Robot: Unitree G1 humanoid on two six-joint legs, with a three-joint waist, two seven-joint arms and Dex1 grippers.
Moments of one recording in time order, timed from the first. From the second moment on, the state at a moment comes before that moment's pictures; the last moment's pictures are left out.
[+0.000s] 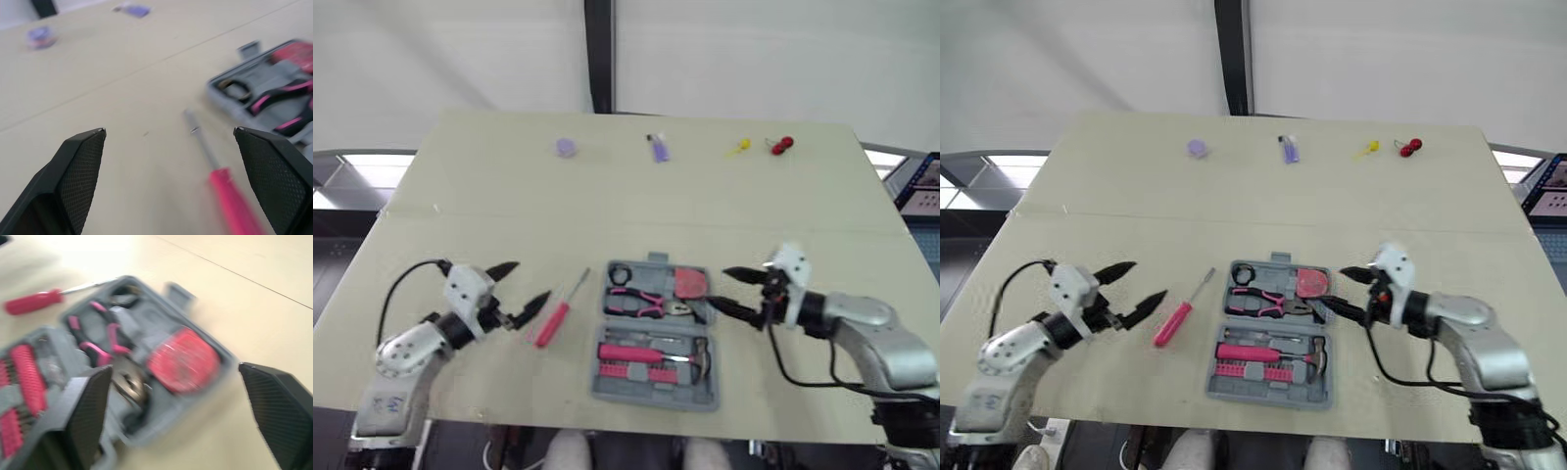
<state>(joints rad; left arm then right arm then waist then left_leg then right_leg) 0.05 0.64 0.32 -0.06 -0.34 0.18 -0.62 -0.11 -0.70 -0.24 -0.11 0.45 0.53 0.87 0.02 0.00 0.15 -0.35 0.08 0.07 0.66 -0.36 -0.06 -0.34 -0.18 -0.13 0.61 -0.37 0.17</state>
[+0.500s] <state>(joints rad) 0.00 0.61 0.51 0.19 -0.29 0.17 -0.36 0.00 -0.70 -0.52 0.35 0.37 0.22 0.70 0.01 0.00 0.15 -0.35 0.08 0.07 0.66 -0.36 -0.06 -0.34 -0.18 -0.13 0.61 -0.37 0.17</state>
